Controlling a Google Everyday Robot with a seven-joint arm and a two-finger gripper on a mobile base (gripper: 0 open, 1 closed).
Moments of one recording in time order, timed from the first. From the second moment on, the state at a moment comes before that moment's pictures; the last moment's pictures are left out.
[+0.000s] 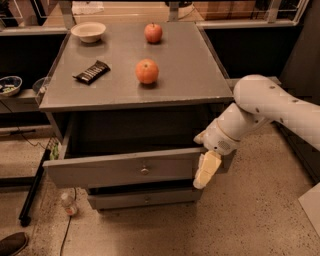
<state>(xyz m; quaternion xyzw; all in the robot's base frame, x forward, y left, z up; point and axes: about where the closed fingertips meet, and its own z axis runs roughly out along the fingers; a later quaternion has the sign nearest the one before) 0.514 -0.111 0.700 -0.61 0.75 0.22 0.14</state>
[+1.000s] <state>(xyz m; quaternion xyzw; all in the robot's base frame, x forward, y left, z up) 0.517 -0.103 0.692 -0.61 0.75 0.21 0.13</state>
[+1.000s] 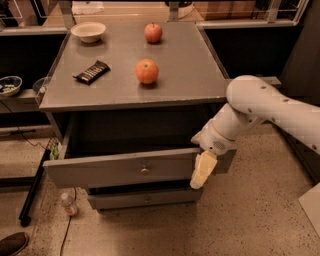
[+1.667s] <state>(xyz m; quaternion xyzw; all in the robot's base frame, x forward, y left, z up) 0.515 -0.095 0.683 -0.62 0.74 0.22 0.12</state>
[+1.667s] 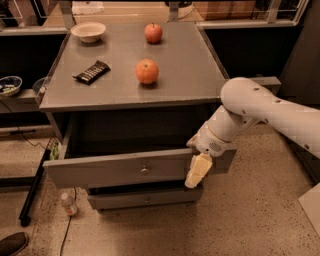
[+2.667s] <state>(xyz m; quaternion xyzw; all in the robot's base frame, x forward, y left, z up) 0.514 -0.094 0.683 -0.62 0.74 0.22 0.12</state>
